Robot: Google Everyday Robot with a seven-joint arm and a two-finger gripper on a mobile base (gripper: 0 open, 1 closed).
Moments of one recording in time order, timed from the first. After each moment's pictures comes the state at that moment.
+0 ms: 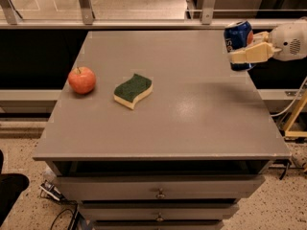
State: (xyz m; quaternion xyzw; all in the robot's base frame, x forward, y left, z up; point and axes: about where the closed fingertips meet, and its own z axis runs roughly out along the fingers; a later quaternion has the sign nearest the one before) arm 0.622 -0.247 0.941 -0.41 0.73 0.31 0.45
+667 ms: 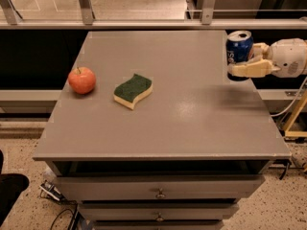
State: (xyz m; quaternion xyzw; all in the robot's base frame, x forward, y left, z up) arm 0.608 -0.244 0.922 -0.47 0.63 0.34 0.52
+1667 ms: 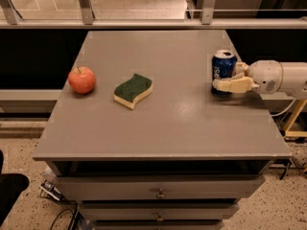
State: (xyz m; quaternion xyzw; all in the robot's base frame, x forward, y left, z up) arm 0.611 -0.216 0.864 -0.44 0.61 0.42 0.51
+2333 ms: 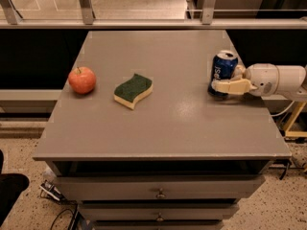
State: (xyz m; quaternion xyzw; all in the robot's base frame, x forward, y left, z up) arm 0.613 -0.214 0.854 -0.43 0.60 0.45 0.50
